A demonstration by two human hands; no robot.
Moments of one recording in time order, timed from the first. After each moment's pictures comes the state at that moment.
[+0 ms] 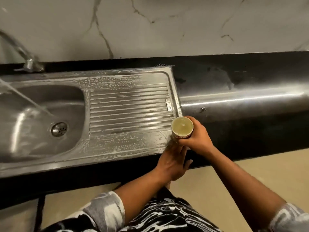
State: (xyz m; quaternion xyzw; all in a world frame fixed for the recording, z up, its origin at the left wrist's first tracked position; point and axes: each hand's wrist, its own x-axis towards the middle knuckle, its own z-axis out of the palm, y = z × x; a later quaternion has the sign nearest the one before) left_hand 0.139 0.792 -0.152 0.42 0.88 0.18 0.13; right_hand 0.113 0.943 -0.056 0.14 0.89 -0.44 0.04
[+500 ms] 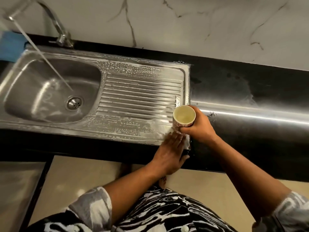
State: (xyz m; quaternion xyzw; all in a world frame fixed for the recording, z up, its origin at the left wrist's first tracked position) left_hand 0.145 0.810 -0.158 0.32 0.93 0.16 0.09; right_hand 0.073 0.969 -0.046 0.04 0.89 -0.44 0.09
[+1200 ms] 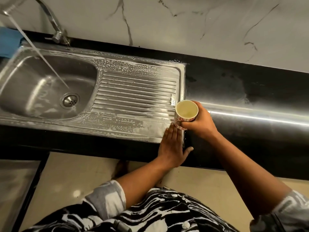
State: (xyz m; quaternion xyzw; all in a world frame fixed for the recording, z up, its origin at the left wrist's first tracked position) left_hand 0.145 0.858 -0.163 0.20 0.96 0.15 0.14; right_hand 0.078 0.990 -0.038 0.05 0.89 -0.45 0.06
